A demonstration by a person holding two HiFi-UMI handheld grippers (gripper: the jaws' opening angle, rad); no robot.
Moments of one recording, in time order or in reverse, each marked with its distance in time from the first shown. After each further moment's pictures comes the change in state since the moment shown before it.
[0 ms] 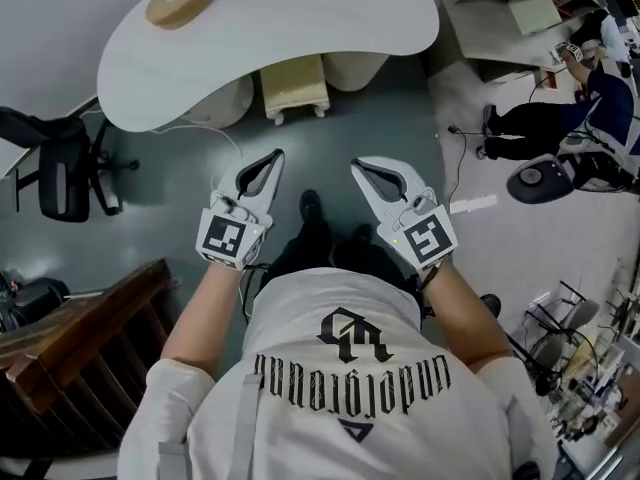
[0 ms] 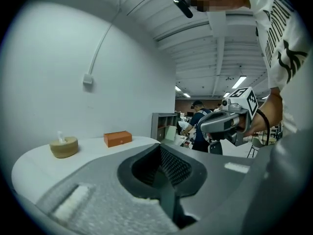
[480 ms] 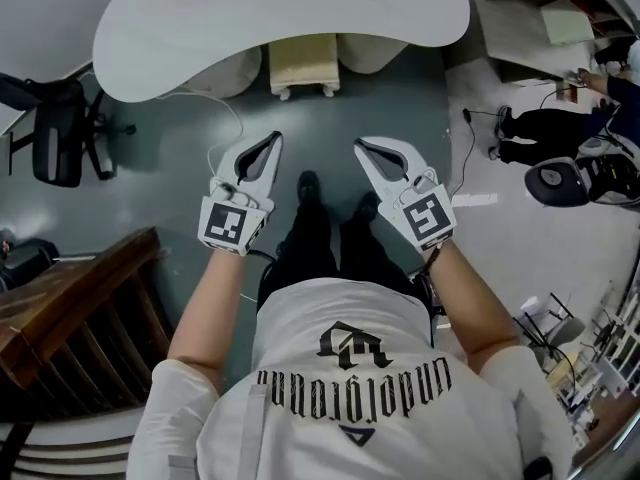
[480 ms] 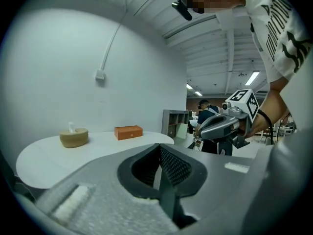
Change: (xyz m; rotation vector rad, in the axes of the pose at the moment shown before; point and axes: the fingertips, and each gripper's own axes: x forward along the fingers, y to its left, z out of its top) left arm 0.025 0.019 -0.048 -0.028 -0.012 0.140; right arm 0.038 -0.031 -0.076 -0.023 0.086 0.103
